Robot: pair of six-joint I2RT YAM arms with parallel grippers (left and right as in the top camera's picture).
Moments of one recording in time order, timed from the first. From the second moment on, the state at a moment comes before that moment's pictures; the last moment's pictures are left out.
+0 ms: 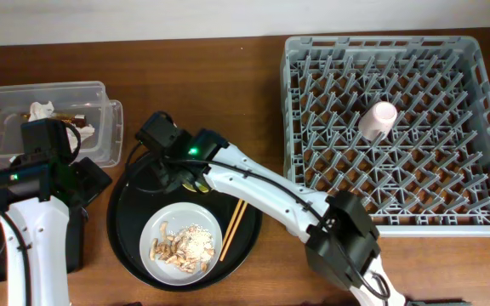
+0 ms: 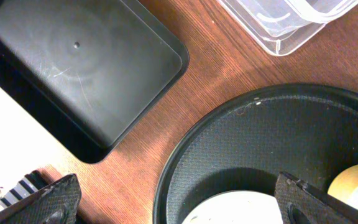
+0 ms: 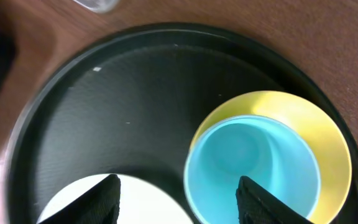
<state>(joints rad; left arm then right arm) 0.24 1.30 1.22 -1.23 -0.24 -0.56 0.93 2.18 1.96 -0.88 0.02 0.35</state>
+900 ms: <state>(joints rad) 0.24 1.30 1.22 -1.23 -0.24 -0.56 0.96 2.26 1.93 -0.87 0.12 0.33</state>
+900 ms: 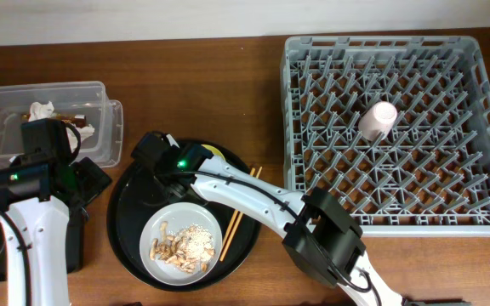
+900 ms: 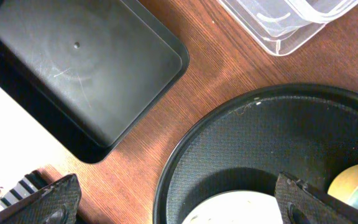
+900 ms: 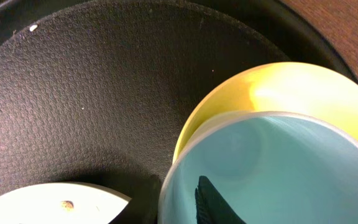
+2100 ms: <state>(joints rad) 0.24 1.30 1.22 -1.22 -0.24 -0.56 -0.30 2.34 2.03 -0.55 -1.18 0.35</state>
